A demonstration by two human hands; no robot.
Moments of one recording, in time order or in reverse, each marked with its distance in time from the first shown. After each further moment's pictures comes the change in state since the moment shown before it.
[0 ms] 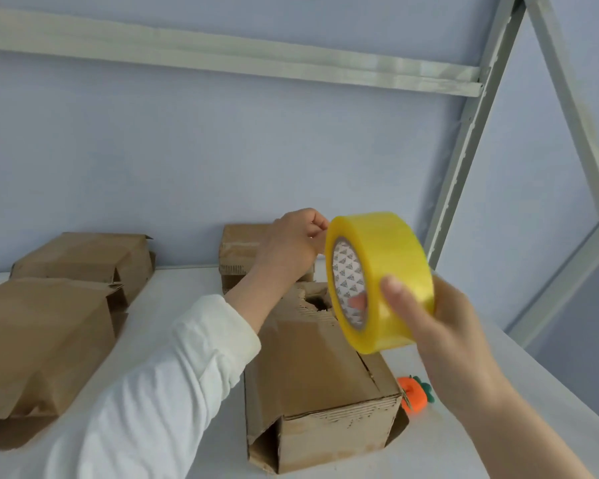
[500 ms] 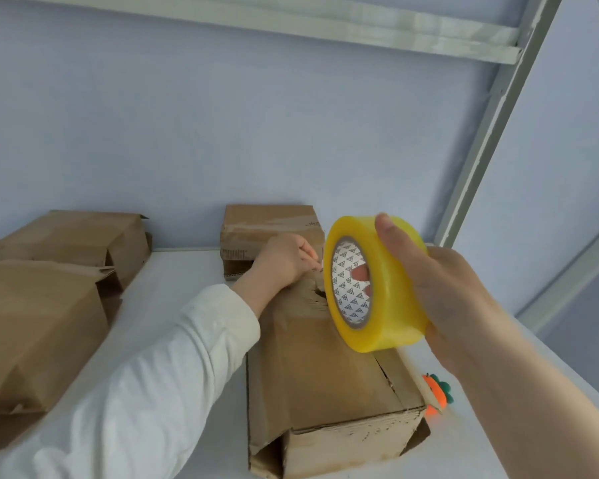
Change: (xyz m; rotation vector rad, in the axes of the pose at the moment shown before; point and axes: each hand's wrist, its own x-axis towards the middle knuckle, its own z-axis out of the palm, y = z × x) left_hand 0.021 -0.075 0.031 0.076 -0.280 -0.231; right_hand 0.045 -0.005 0.021 -0.056 0.157 0.396
